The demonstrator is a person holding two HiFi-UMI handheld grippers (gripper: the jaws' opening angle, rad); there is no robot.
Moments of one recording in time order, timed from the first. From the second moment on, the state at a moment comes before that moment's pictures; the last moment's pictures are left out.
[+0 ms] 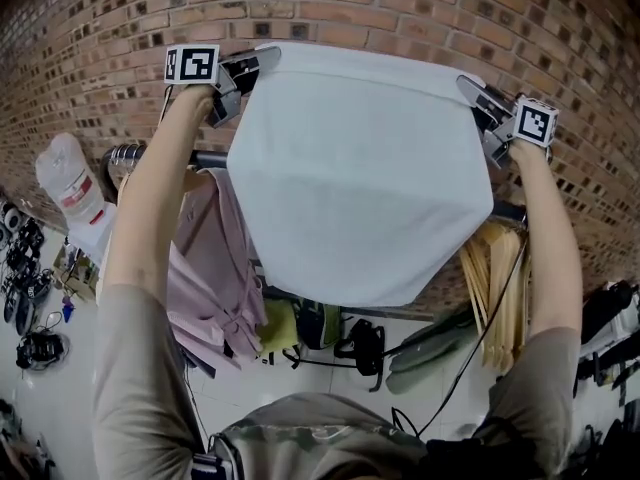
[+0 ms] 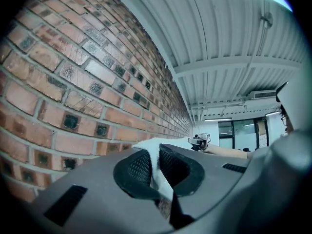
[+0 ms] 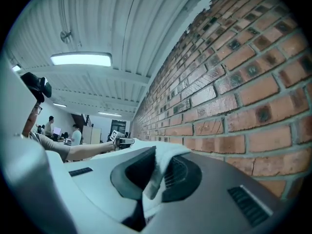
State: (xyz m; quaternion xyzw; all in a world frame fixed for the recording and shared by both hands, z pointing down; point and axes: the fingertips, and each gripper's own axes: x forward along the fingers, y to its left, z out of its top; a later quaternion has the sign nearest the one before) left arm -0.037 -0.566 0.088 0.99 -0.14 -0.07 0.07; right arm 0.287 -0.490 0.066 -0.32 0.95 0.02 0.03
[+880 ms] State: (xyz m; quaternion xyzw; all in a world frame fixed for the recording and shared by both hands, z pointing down) left arm -0.039 -0.574 0.117 0.98 -0.17 -0.02 0.08; right arm 0.279 -0.497 0.098 -0.32 0.95 -0.01 0.00
